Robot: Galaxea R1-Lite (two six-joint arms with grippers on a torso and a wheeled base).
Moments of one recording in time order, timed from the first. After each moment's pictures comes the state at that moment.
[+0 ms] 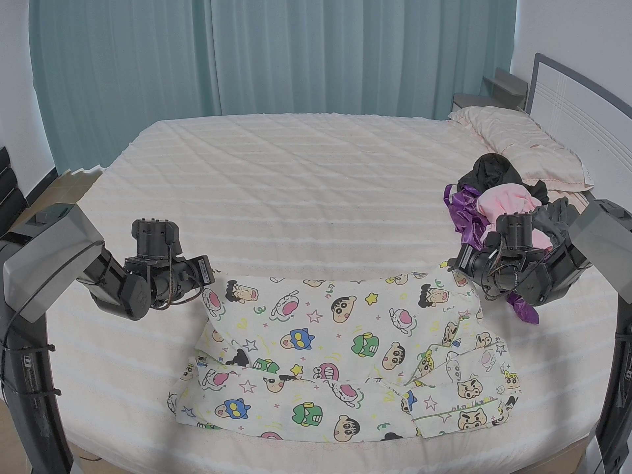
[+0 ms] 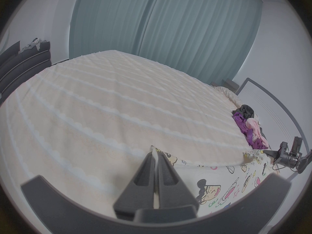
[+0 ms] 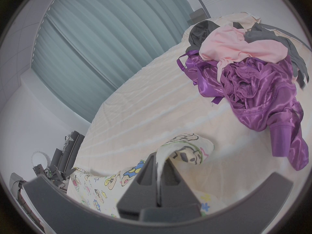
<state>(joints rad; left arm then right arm) -0.12 2.25 -1.07 -0.66 -0.04 -0.36 0.12 2.27 -1.10 -0.68 0.20 0.57</state>
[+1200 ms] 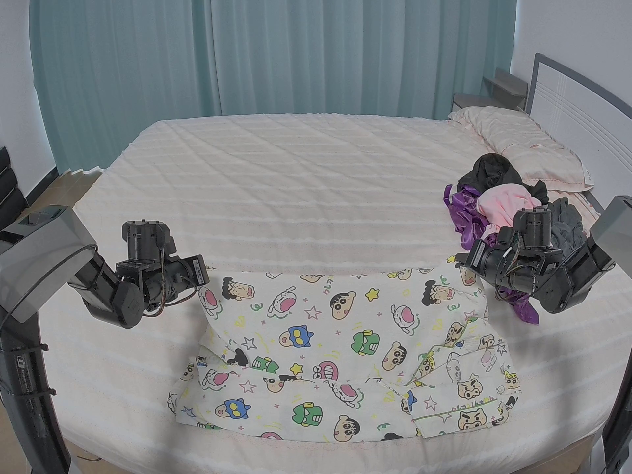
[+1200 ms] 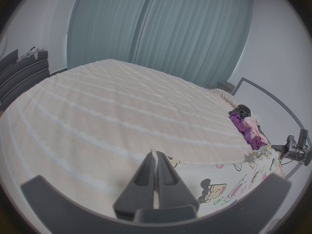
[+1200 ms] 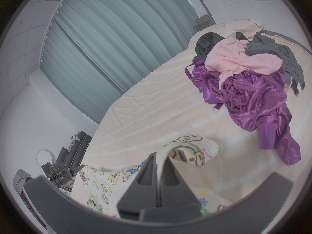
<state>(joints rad) -0.12 2.21 -0.98 -0.77 -0.04 -0.31 0.13 2.13 -0.93 -0.78 0.23 0.57</state>
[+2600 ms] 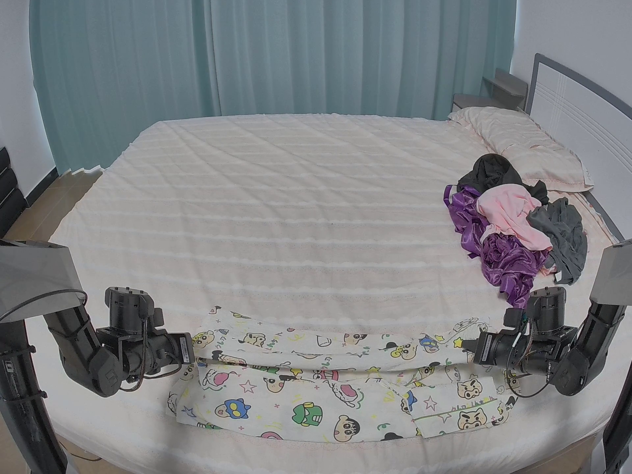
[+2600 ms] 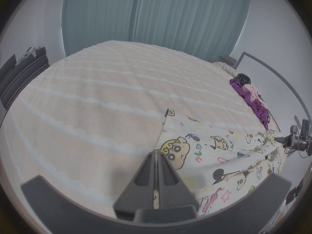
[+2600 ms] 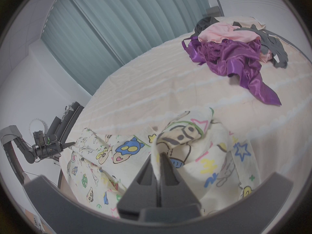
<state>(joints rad) -0.13 2.13 -0.44 -1.01 -0.05 -0.23 0.19 2.09 -0.30 -1.17 0.21 0.39</state>
